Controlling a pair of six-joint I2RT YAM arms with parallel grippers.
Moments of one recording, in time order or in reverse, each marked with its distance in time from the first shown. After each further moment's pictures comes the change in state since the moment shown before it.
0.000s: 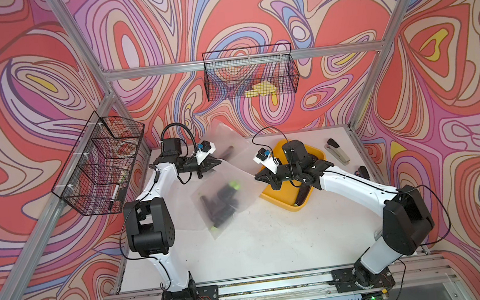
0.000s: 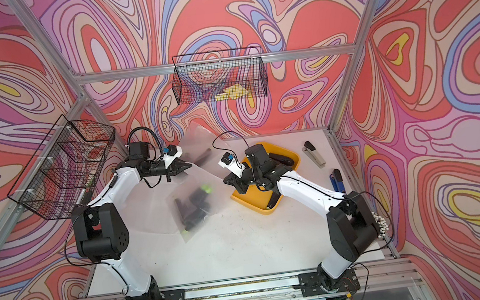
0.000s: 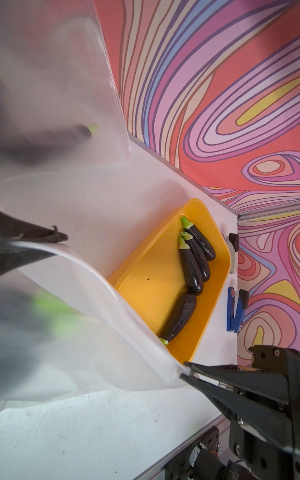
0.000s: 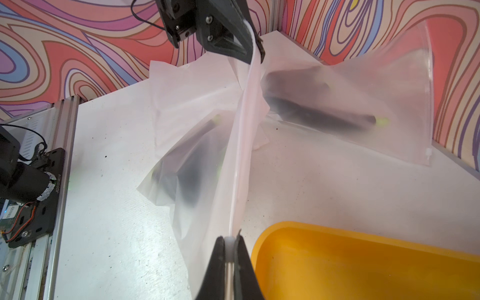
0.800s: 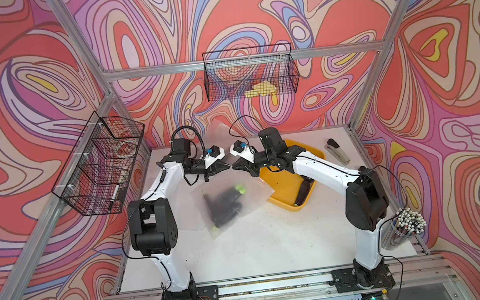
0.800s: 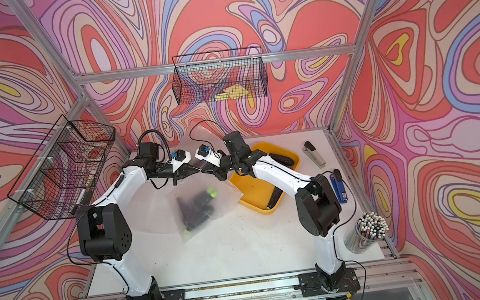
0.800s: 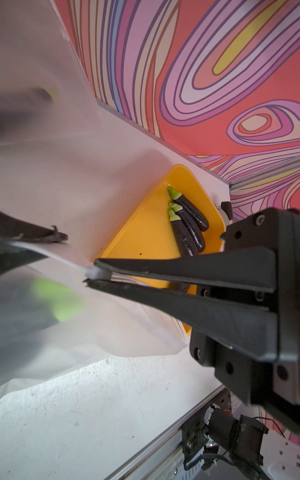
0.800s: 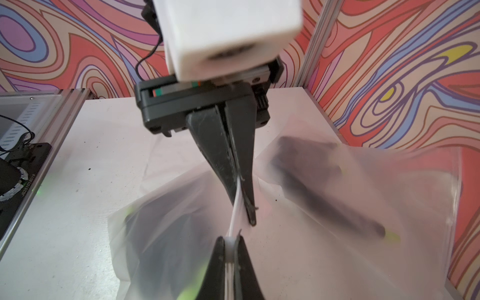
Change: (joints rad) left arm -0.069 0.000 0.016 -0.119 0.018 0.134; right arm 0.050 0.324 0.414 -0.030 -0.098 -0.200
